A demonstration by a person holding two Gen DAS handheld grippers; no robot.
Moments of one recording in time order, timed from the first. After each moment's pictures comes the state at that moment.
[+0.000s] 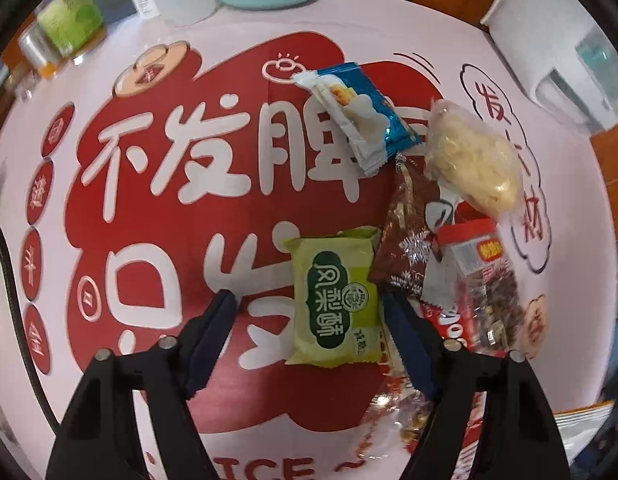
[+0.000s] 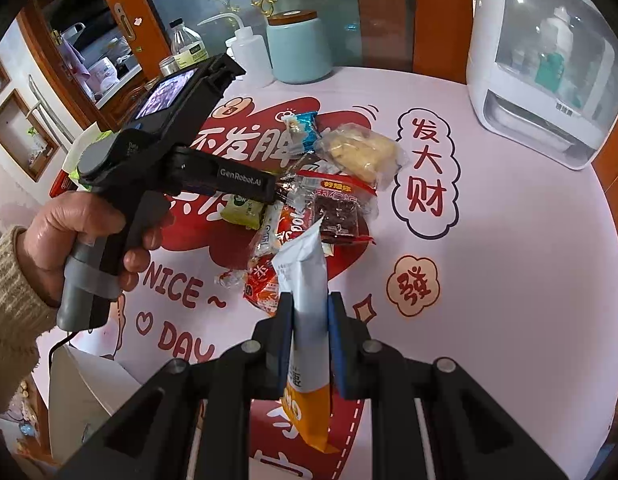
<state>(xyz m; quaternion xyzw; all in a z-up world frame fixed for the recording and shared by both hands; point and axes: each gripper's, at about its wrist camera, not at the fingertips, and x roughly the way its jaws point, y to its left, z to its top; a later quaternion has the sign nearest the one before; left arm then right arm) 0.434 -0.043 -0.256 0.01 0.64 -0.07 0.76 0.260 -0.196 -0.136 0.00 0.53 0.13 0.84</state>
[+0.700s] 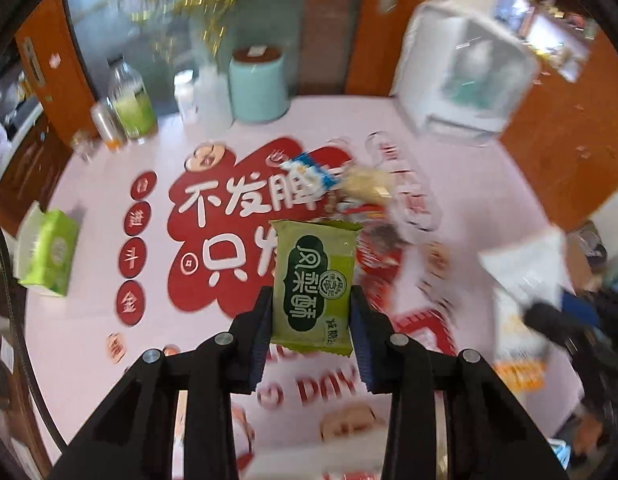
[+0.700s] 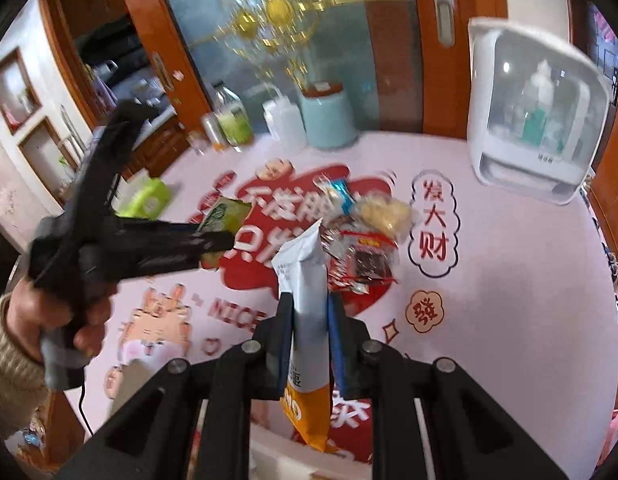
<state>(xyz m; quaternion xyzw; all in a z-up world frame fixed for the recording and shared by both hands) 0.273 -0.007 -0.062 0.02 0.53 -0.13 0.84 0.206 -0.187 -0.045 0.03 0.44 0.16 0.88</state>
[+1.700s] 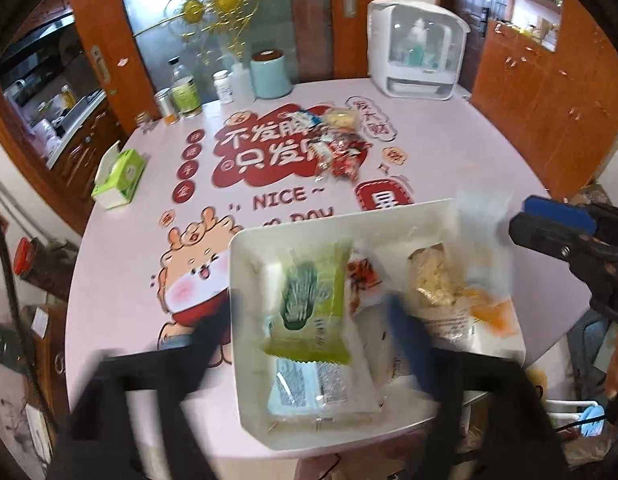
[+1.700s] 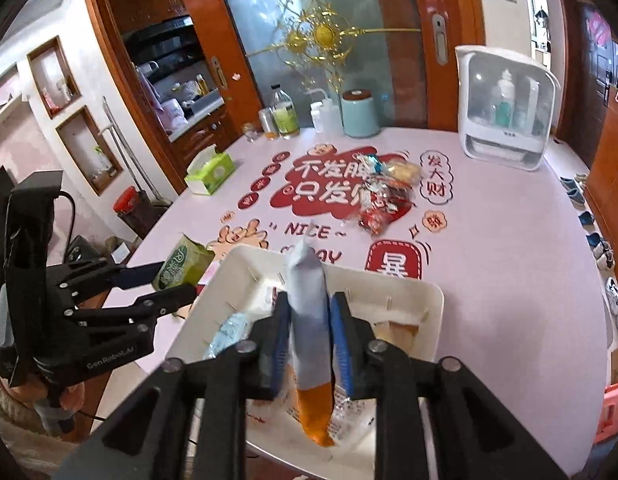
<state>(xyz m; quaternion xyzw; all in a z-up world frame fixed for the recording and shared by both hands) -0.002 -0.001 -0.021 0.07 0.50 -0.07 0.86 -0.005 -0.179 -0.006 0.03 0.43 0.18 0.89</state>
